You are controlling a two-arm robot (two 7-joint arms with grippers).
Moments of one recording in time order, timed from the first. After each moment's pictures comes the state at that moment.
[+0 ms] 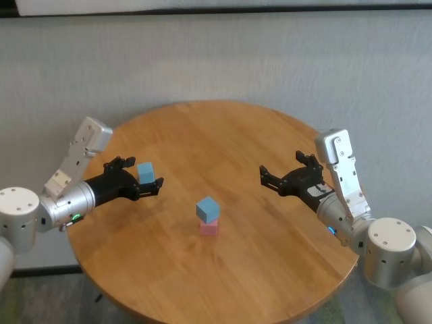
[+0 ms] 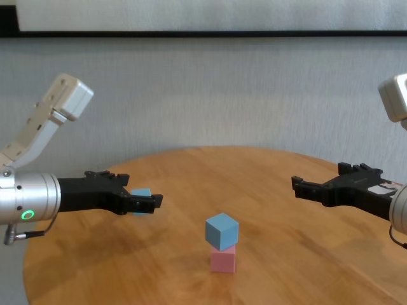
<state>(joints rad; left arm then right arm) -0.64 0.28 0.43 -0.74 -0.20 -0.08 -0.60 0.35 0.20 -0.27 -1.12 0.10 0.00 0.25</state>
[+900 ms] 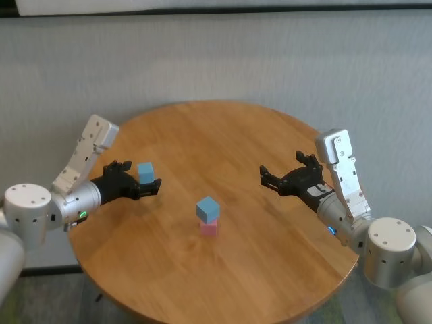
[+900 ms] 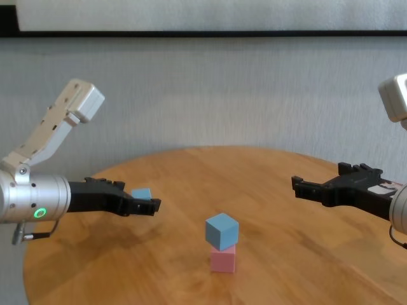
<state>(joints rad) -0.66 0.25 0.42 -0.73 -0.17 0.03 -0.52 0.35 0.20 -0.27 -1.12 0.10 0.00 0.25</state>
